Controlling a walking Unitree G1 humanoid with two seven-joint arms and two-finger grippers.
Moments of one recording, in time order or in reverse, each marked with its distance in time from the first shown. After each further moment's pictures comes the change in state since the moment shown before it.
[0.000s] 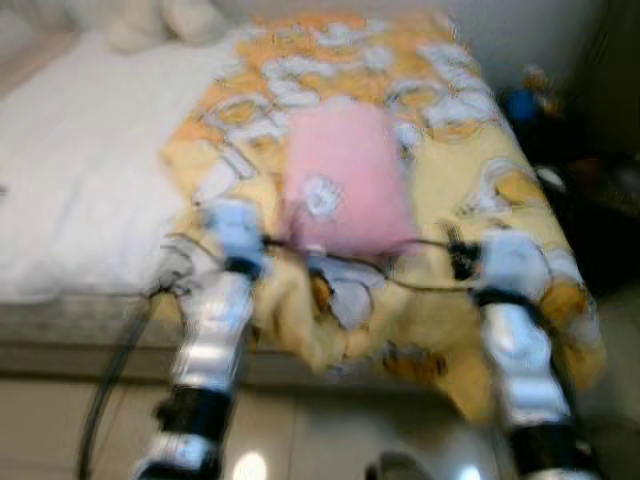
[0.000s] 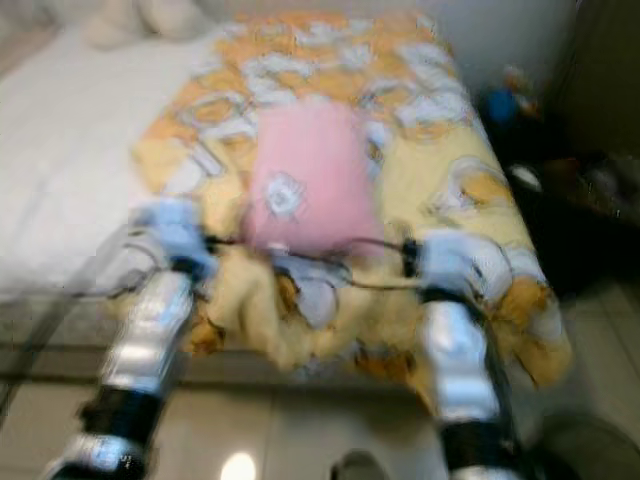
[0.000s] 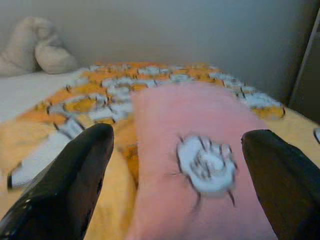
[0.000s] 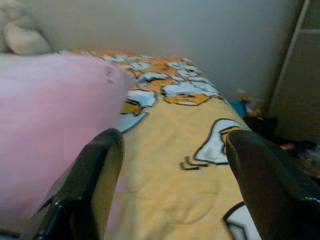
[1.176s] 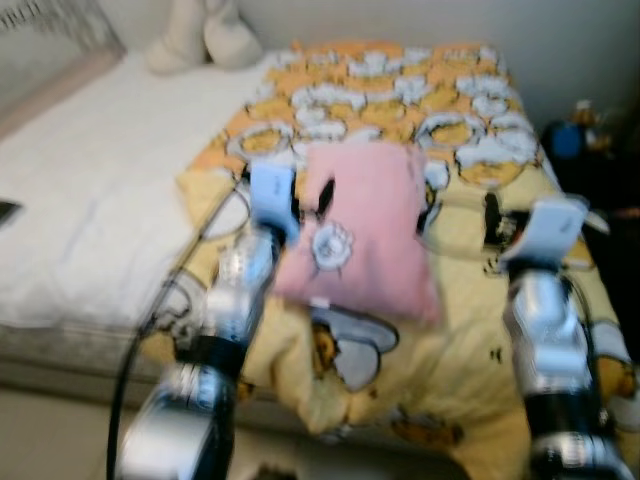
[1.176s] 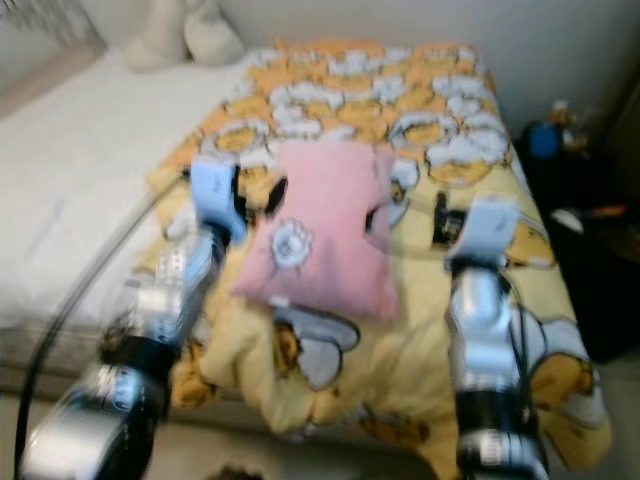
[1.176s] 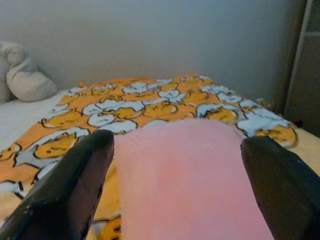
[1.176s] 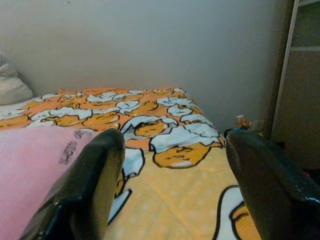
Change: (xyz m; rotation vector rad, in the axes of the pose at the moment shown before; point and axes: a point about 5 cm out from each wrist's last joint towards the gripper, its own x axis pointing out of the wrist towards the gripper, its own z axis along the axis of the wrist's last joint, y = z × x) left arm 0.054 -0.006 0.031 0.046 0.045 -0.128; right arm 0.034 -0.027 0.040 0.084 -0.081 -0.118
